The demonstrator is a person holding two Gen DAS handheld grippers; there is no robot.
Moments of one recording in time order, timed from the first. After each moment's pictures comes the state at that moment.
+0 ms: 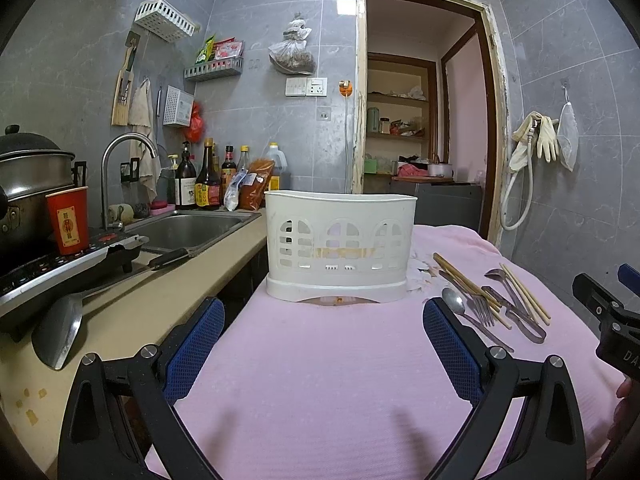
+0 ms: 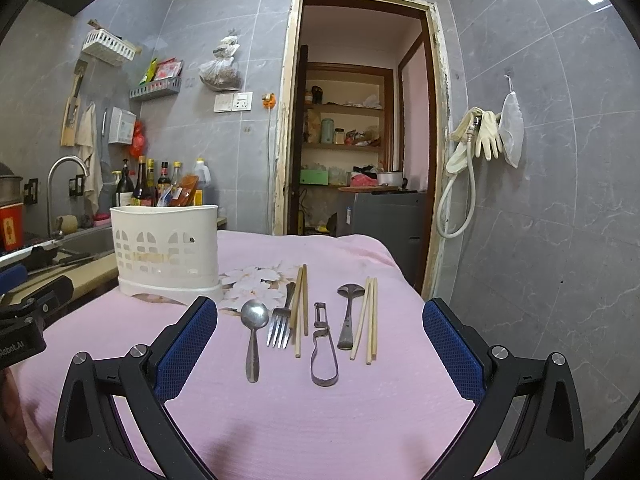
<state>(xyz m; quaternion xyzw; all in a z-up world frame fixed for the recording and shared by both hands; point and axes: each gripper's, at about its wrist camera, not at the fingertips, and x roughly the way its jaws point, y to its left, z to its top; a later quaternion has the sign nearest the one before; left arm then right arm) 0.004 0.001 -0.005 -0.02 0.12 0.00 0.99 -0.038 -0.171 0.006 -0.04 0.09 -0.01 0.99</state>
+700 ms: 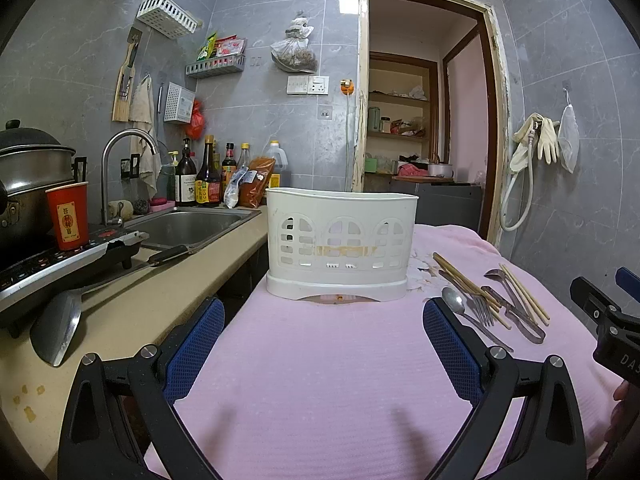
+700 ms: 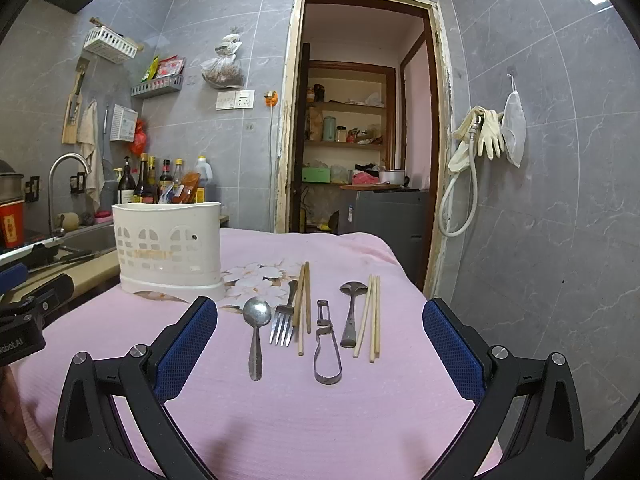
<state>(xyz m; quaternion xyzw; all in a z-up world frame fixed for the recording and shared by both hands) 0.003 0.004 -0.010 -0.03 0.12 0.00 0.99 -0.036 -0.165 0.004 -0.05 0.10 -0.01 0.99</state>
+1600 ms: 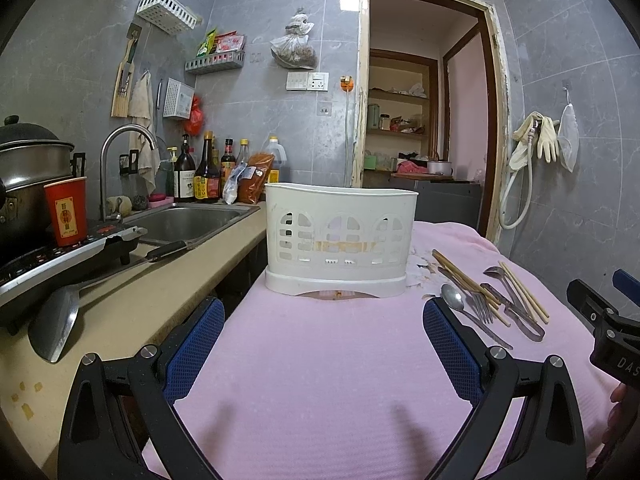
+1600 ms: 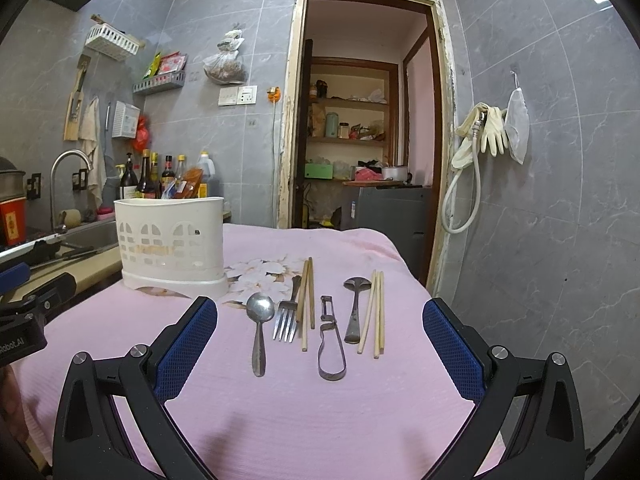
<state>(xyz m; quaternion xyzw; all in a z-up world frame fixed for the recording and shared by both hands) 0.004 0.004 -0.011 -0.03 0.13 0.00 0.99 -0.037 -0.161 -0.002 -0.05 0.10 -0.01 0.99</state>
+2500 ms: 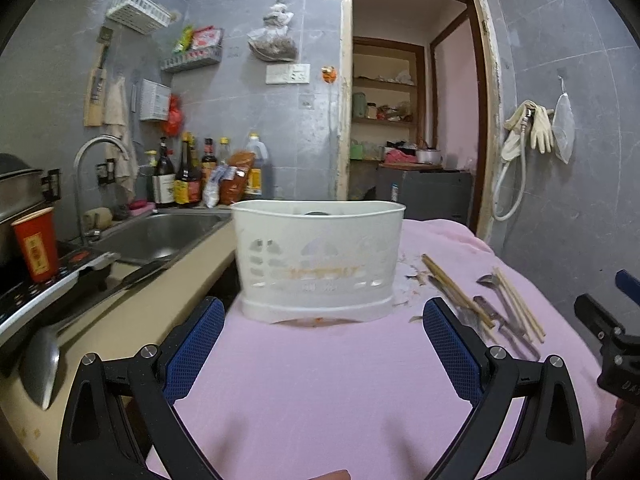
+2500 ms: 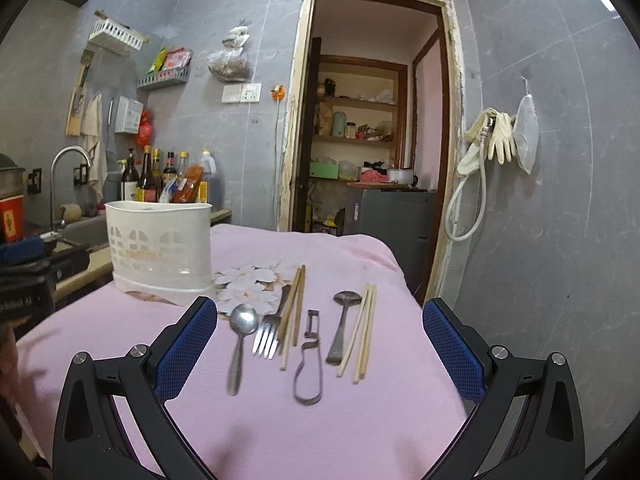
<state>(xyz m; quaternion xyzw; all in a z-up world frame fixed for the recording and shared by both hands) 0.049 -0.007 0.022 -0.02 0.16 -0.03 0.99 -0.016 -0.180 0.019 -0.07 0.12 0.00 0.99</state>
